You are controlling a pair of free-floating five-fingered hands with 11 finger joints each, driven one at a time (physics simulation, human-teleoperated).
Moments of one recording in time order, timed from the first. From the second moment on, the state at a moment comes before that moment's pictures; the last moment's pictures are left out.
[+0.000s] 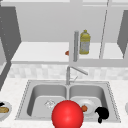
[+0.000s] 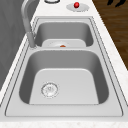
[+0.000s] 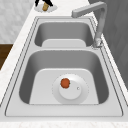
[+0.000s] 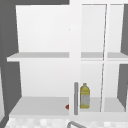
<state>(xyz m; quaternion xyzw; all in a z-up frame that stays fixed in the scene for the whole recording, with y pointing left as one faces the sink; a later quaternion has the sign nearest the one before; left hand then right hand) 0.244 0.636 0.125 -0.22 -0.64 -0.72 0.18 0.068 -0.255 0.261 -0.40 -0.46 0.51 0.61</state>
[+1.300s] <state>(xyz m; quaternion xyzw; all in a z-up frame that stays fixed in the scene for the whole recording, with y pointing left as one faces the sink) 0.273 0.667 0.108 -0.15 -0.69 -0.71 0.06 0.068 -0.255 0.261 -0.40 -0.46 0.51 0.61</state>
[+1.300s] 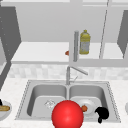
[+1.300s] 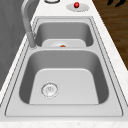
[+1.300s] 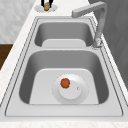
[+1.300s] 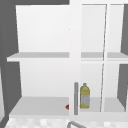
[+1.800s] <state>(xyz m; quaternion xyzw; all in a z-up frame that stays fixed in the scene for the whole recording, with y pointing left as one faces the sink) 0.276 0.630 0.130 -0.15 -0.69 -0.71 0.06 0.068 -0.255 0.261 -0.40 -0.46 0.51 0.61</state>
